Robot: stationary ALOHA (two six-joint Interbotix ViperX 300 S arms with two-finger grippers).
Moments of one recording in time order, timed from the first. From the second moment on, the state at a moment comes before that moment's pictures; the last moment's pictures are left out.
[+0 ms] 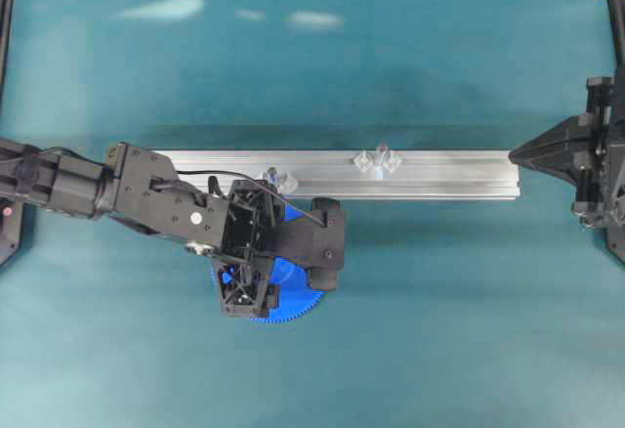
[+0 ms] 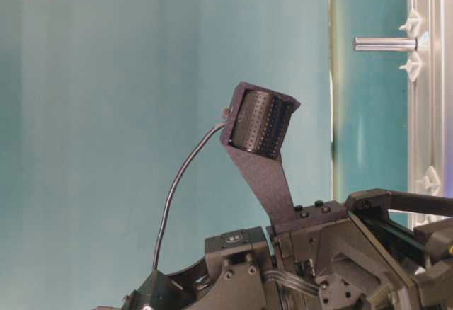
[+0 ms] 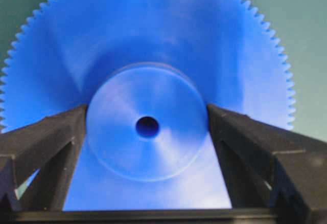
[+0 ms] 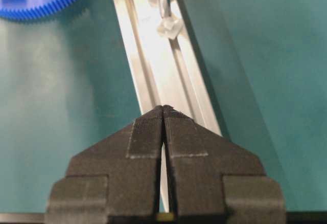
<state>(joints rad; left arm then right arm) -0.14 0.24 0.37 0.02 0.66 -0.08 -0.17 -0.95 1.27 0.03 0.28 0.12</state>
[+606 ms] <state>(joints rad) -0.14 0.24 0.36 0.02 0.69 -0.09 -0.17 -0.95 1.28 0.03 0.28 0.13</state>
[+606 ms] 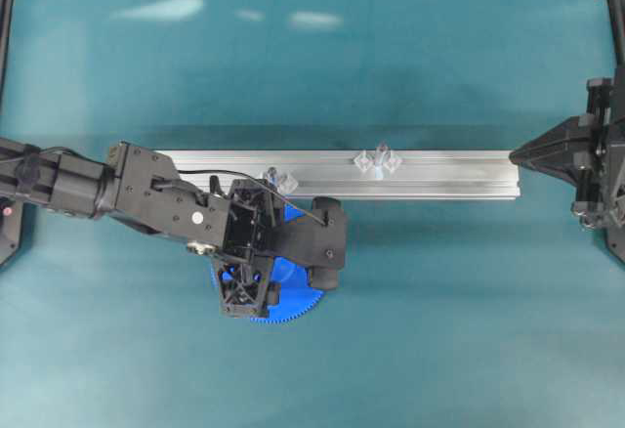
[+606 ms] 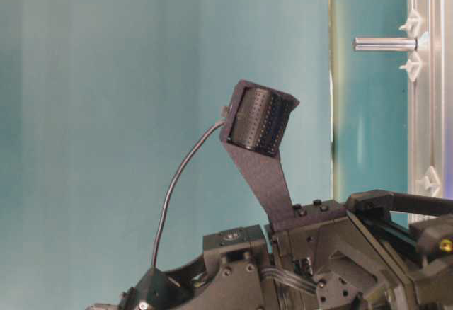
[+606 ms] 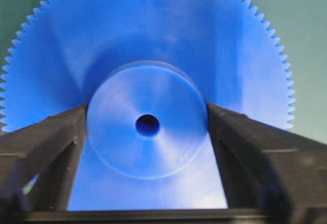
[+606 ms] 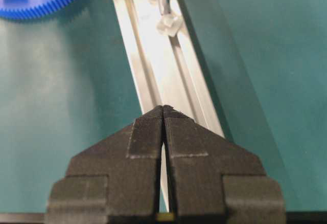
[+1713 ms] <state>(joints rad) -0.14 0.25 0.21 0.02 0.83 -0.08 -0.17 -0.95 1.28 0.03 0.28 0.13</state>
